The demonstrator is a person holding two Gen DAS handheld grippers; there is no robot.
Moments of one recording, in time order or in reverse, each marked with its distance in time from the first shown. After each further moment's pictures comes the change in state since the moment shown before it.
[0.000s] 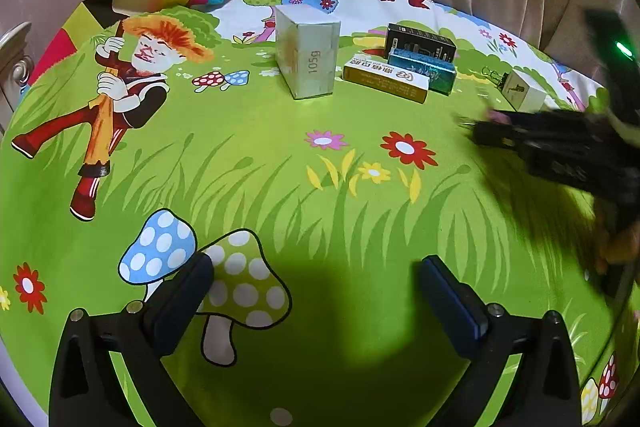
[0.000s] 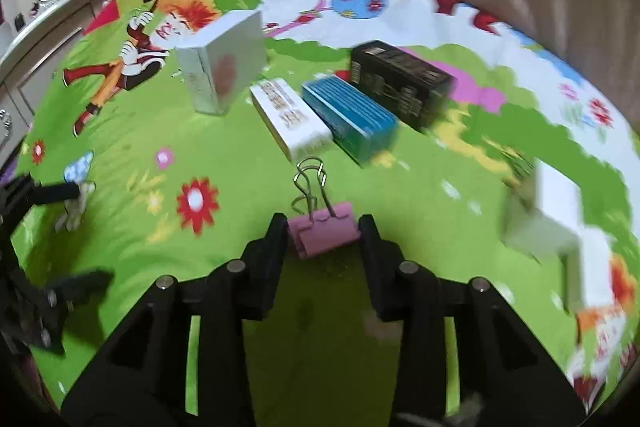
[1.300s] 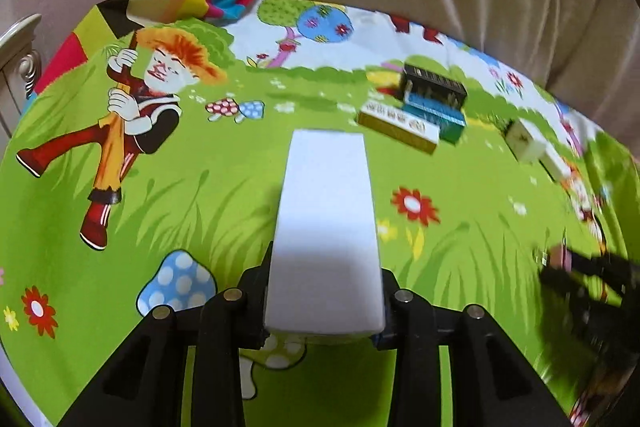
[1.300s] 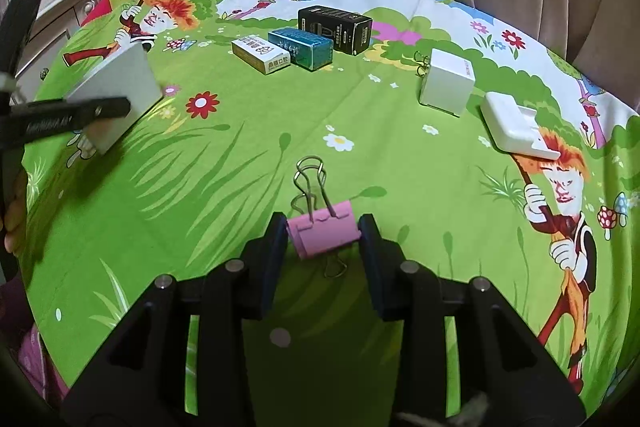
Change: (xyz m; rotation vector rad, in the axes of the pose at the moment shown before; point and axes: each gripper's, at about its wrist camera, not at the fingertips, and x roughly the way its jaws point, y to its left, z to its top) left arm -0.009 0.015 0.026 -0.073 -0.036 -0.032; right arm -0.063 0.001 -0.080 0.122 0.024 -0.113
